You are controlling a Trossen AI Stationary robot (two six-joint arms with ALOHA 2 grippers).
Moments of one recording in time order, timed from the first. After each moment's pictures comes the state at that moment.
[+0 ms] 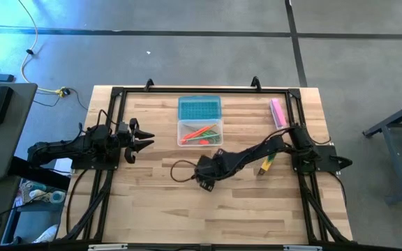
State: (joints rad) left arm 0.25 0.01 0.01 0.02 0.04 -0.26; right arm 0.25 2.09 1.49 -0.70 0.27 0.67
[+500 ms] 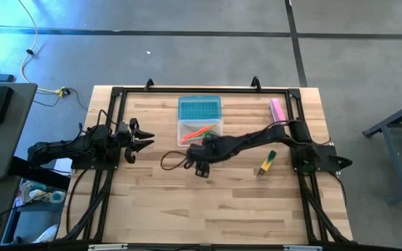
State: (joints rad) left arm 0.25 0.01 0.01 0.02 0.04 -0.26; right arm 0.12 2.08 1.67 -0.80 0.29 0.28
